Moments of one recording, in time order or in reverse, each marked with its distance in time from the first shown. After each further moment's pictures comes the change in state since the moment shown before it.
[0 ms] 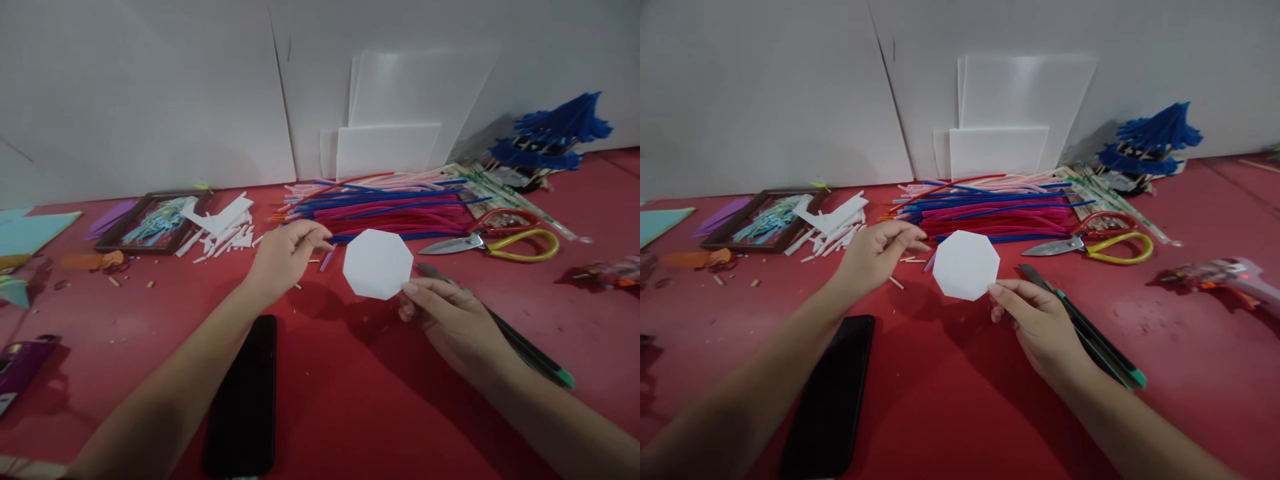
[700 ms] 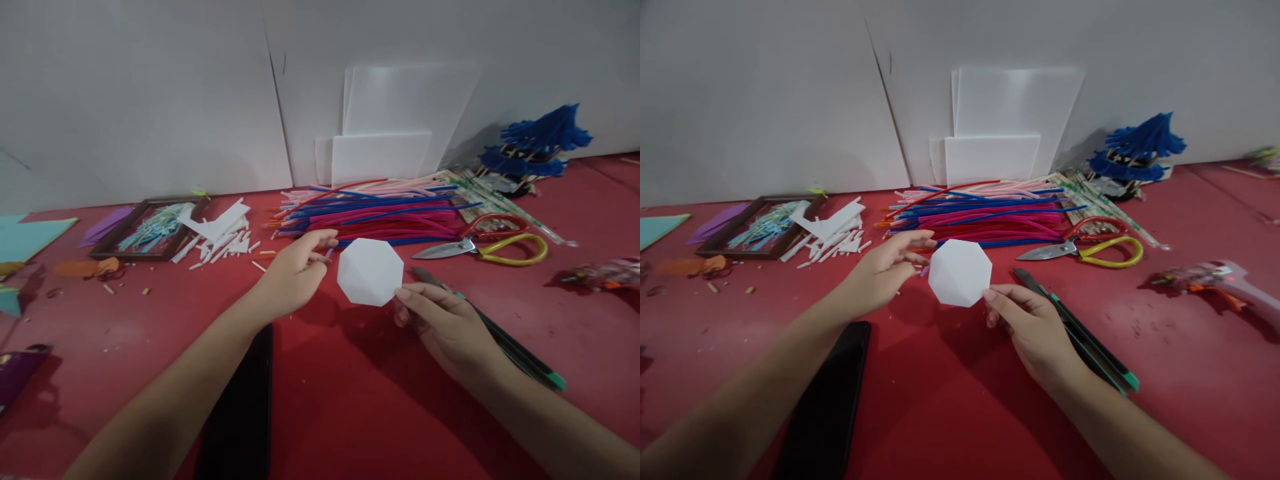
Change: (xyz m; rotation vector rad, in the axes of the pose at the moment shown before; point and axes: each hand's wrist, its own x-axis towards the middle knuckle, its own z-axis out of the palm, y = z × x) left_hand -0.005 0.001 0.009 -0.014 -0.169 -0.078; right_hand 0.001 0.001 0.000 -0.070 -0.045 -0.008
